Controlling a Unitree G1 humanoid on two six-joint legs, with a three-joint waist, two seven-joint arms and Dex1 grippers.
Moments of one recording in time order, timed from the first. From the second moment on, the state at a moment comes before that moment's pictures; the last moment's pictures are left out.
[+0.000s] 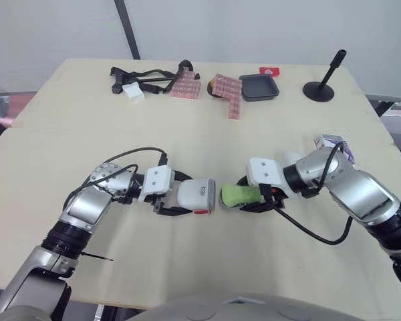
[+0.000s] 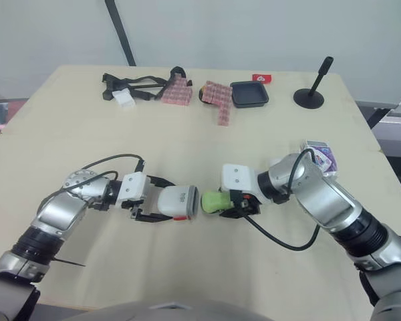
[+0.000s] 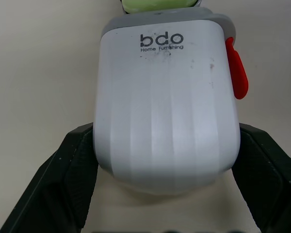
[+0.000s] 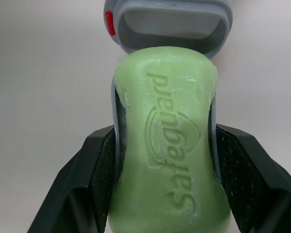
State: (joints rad) left arm -0.33 0.60 -0.28 0.03 -0.18 -0.04 -1.28; right arm -0.54 -0.78 0.48 -0.42 0.18 0.70 1.18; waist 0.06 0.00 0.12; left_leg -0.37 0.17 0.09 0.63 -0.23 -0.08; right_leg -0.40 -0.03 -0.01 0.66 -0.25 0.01
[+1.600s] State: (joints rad) left arm -0.35 0.53 -0.30 0.02 -0.17 0.04 -1.21; right arm -0.78 -0.70 0.66 -0.45 0.17 0.98 1.15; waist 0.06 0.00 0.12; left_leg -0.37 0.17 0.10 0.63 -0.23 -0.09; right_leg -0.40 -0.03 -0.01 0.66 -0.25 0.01
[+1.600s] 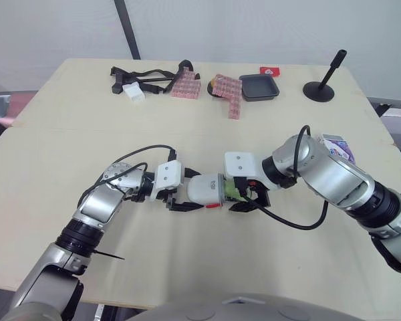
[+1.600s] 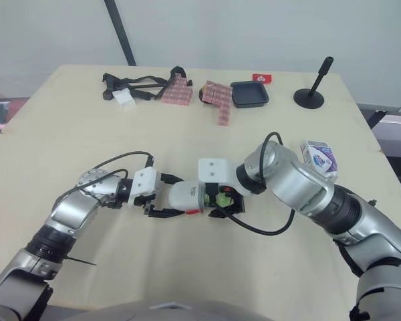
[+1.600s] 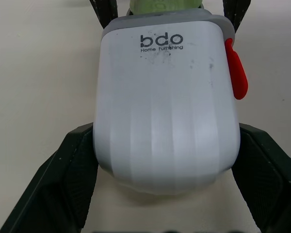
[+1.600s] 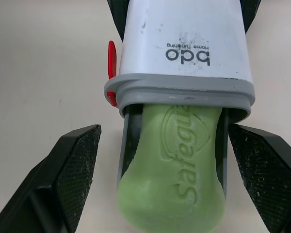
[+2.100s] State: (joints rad) left arm -0.36 0.53 -0.30 0.04 -0.15 0.03 -1.22; right arm -0.74 -0.80 0.61 -0.45 0.19 0.96 1.16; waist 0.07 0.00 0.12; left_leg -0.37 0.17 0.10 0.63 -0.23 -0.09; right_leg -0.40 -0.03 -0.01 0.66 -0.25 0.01
